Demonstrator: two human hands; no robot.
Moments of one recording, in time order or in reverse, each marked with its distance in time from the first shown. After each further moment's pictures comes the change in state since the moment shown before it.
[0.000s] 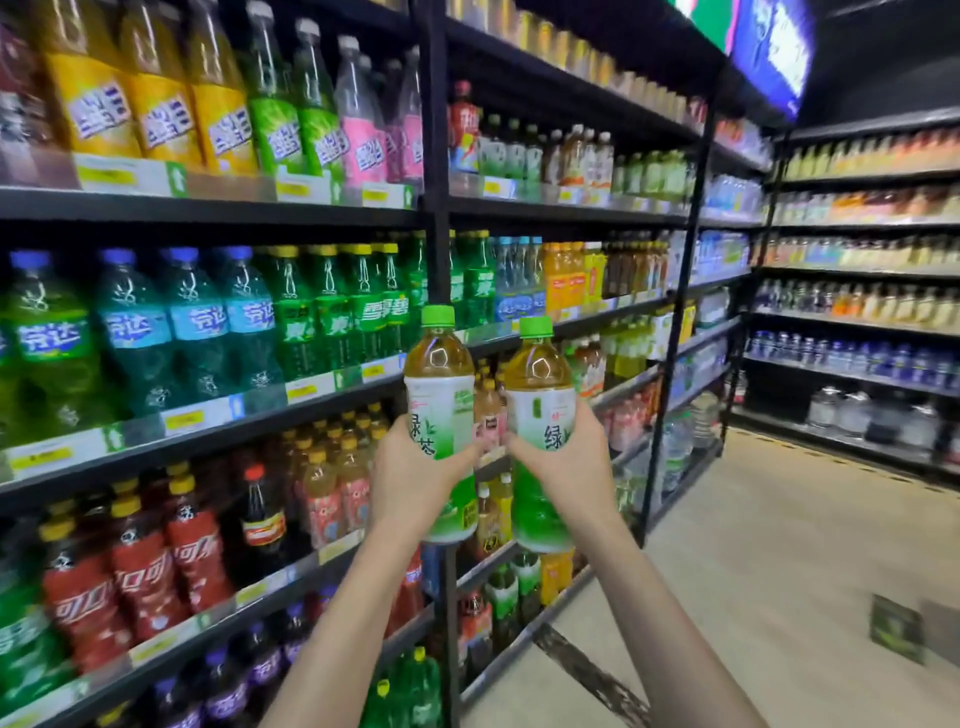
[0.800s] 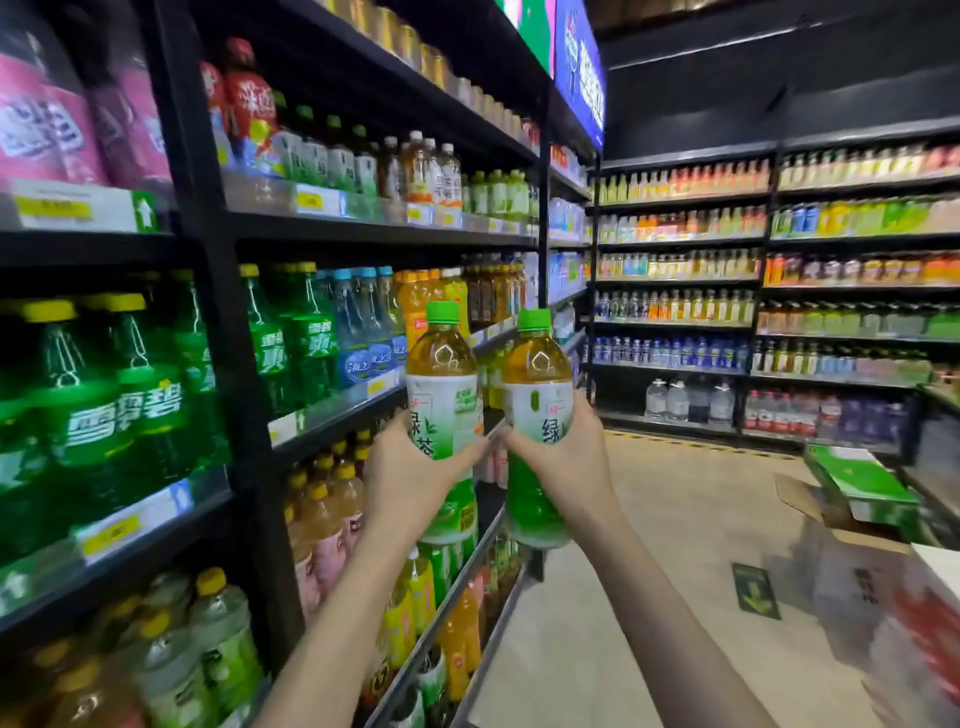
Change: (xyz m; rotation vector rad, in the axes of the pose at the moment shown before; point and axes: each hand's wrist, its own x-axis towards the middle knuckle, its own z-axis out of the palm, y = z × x) left_hand 0.201 -0.001 0.202 -0.162 -0.319 0.157; right_hand 0.210 0.092 -0.052 -0.164 0.358 -0.014
